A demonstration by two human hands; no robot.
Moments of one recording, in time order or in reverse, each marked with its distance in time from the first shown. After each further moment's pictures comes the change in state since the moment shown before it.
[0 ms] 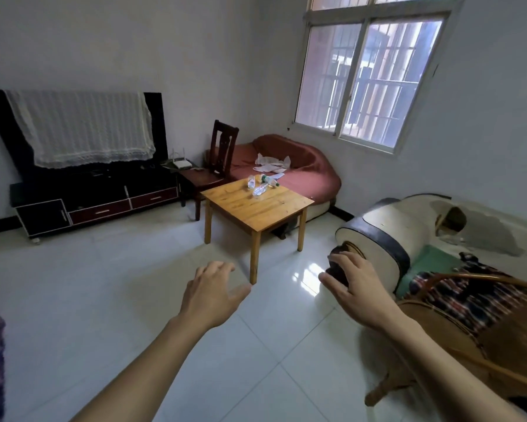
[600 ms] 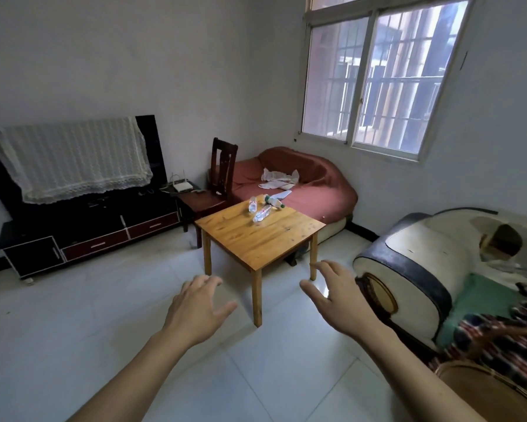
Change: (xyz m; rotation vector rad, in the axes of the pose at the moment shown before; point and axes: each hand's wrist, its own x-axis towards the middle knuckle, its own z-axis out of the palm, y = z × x) left_hand 0.279 0.041 0.048 0.097 -0.009 -0.051; right_hand 0.283 0.112 0.046 0.189 0.015 -0.030
